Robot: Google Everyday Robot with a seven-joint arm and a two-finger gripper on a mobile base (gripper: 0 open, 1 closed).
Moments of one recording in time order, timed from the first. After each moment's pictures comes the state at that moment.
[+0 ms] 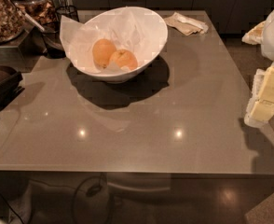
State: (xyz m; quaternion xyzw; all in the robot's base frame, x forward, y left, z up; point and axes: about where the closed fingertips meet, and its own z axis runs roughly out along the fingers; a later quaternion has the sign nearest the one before) arm 0.438 -0.216 0.978 -0.60 0.78 -0.04 0.16
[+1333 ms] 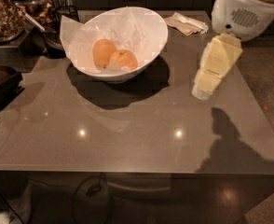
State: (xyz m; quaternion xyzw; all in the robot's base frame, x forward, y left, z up) arm 0.476 -0.153 0.994 -0.55 0.82 -0.02 0.15
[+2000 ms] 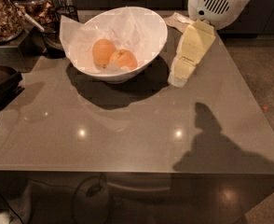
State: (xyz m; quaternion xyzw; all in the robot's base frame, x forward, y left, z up) arm 0.497 -0.111 1.006 -0.55 0.82 0.00 0.17
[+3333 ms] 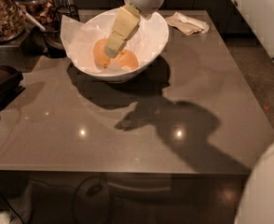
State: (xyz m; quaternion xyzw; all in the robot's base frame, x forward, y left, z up) arm 0.595 0.008 0.987 -0.53 0.82 0.09 0.18
